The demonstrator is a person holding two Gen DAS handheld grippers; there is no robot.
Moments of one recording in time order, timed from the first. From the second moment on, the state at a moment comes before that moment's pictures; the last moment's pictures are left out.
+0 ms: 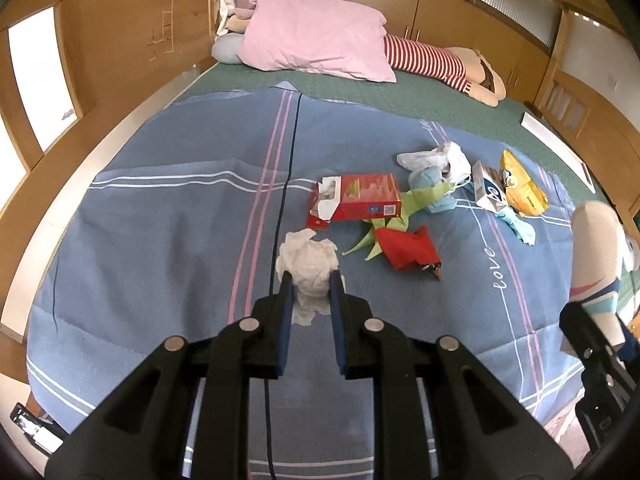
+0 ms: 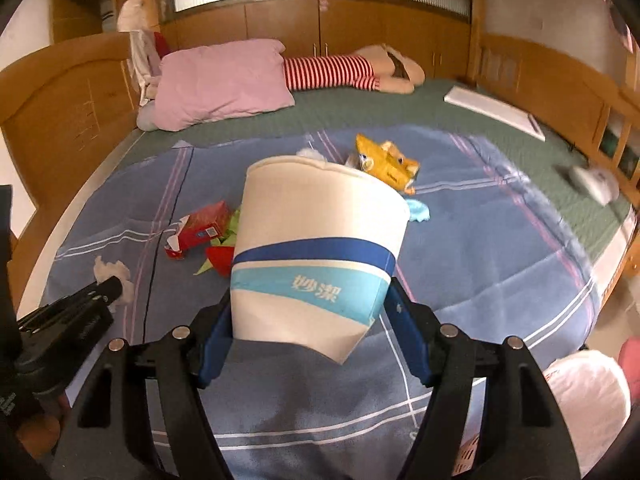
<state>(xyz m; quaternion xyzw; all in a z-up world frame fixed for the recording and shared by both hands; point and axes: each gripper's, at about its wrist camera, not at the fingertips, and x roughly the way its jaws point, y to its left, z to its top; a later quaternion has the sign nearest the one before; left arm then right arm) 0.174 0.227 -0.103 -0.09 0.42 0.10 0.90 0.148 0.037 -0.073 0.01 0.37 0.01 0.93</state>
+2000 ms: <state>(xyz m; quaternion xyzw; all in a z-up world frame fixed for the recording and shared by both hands) 0.099 -0.058 -0.117 -0.04 0.48 -0.44 0.76 -0.026 -0.302 -0.104 0.24 0.45 -0.22 0.83</state>
